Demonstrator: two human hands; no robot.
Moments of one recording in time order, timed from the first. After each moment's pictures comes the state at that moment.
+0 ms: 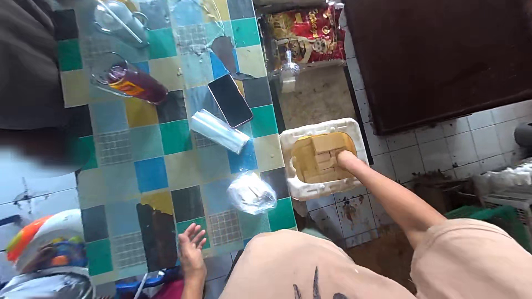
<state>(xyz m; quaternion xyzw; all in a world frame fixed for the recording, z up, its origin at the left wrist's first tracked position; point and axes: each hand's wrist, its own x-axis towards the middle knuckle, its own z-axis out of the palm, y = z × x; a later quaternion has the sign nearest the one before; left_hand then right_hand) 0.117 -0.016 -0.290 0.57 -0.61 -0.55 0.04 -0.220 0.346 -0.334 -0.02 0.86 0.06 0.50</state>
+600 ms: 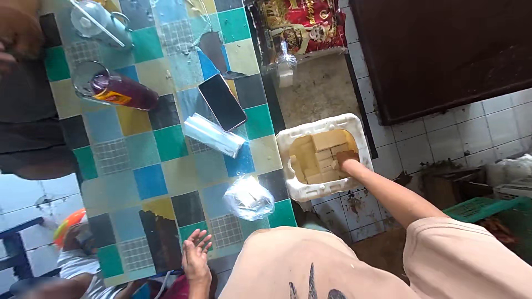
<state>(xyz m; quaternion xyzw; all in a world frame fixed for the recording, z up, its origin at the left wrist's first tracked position) 0.115 -0.007 -0.282 0.56 -0.61 -0.55 0.05 -0.210 0.361 -0.360 -0.01 0.85 0.06 0.52</state>
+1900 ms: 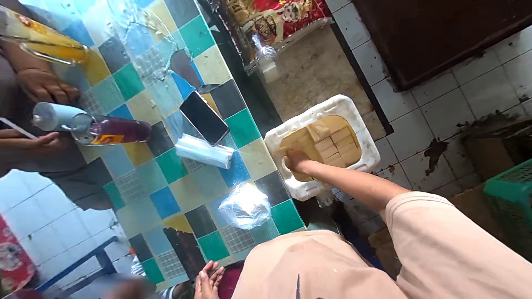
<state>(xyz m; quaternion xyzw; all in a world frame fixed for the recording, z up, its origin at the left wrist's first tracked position) 0.152 -0.004 -0.241 0.57 -0.66 -0.48 -0.01 -0.172 0.241 -0.392 -0.10 0.83 -0.28 0.46</state>
